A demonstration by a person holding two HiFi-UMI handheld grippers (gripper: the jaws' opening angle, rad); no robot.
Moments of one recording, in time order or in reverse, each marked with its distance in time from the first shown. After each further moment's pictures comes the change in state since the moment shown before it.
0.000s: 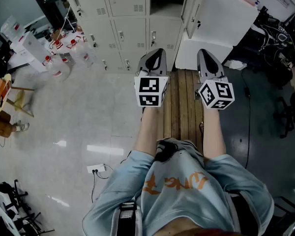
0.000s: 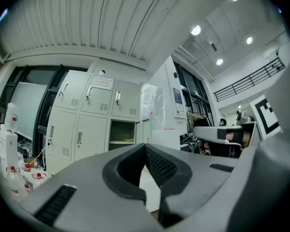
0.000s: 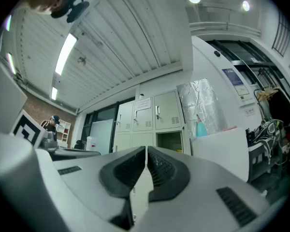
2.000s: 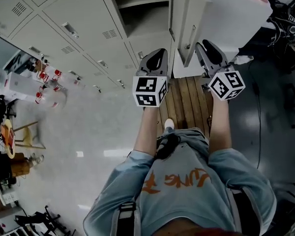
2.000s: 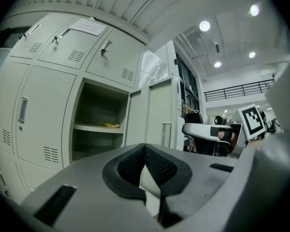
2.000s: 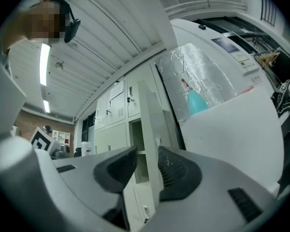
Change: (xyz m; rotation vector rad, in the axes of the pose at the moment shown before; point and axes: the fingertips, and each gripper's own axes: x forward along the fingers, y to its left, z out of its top) left arm 0.352 0.064 -0.079 -0.080 0.136 -0.210; right arm 0.280 -0.211 -0.091 0.174 0.028 0.071
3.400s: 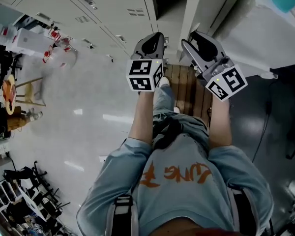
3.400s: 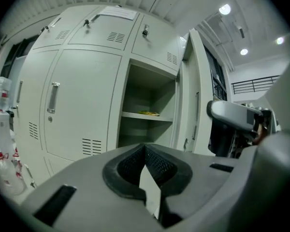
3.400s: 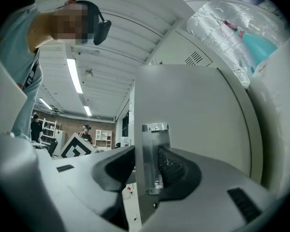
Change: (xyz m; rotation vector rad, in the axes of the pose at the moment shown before) left arm 0.024 0.172 -0.047 -0.069 0.101 0.291; right arm 0.147 0.097 -0.063 -0.025 0.072 0.532
